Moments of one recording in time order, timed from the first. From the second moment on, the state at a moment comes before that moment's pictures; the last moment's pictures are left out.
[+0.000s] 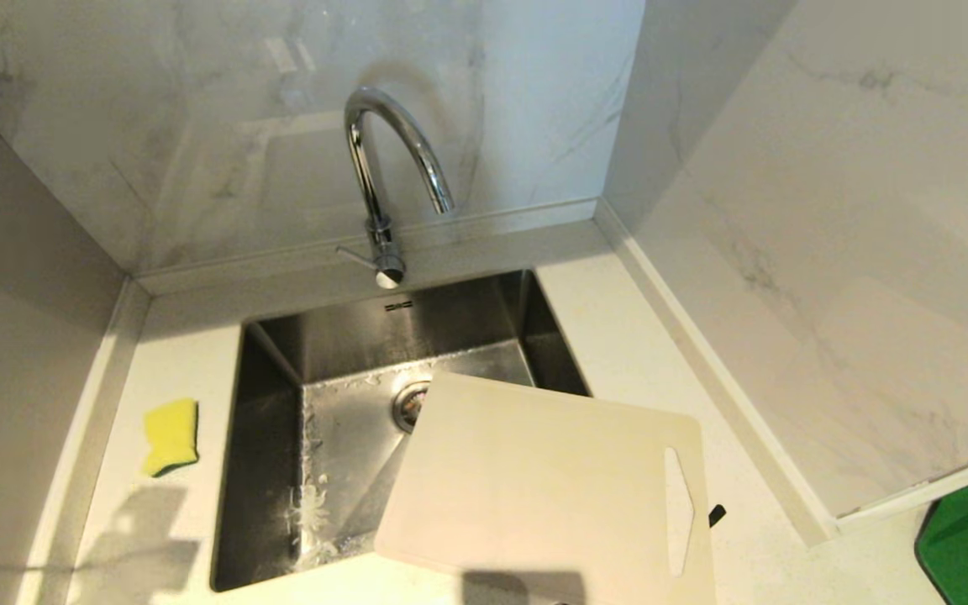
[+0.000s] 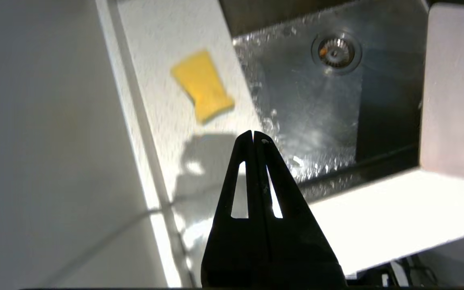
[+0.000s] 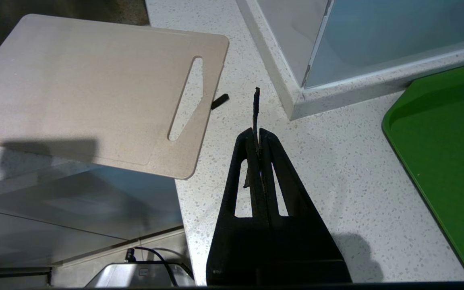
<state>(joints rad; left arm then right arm) -0.02 0.85 -0.45 -0.10 0.01 0.06 0.01 0.00 0.00 0.00 -0.01 0.02</state>
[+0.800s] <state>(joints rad) 0.06 0.37 -0.01 -0.07 -0.05 0.05 0.01 0.00 0.00 0.00 -0.01 0.02</state>
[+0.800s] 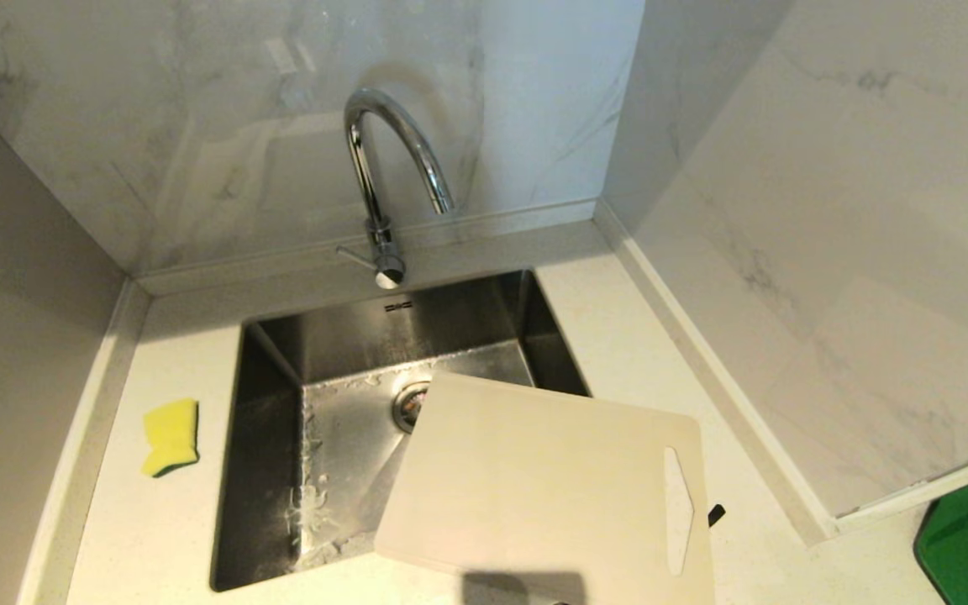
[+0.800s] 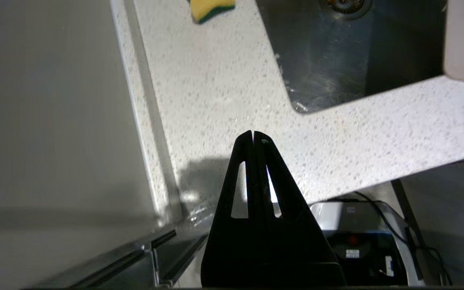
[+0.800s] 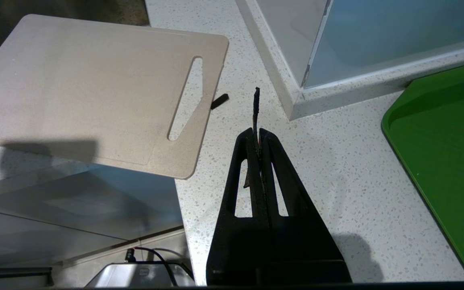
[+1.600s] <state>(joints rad) 0.02 0.05 -0.02 0.06 -0.02 0.05 0.01 0.00 0.00 0.00 -0.01 0.02</state>
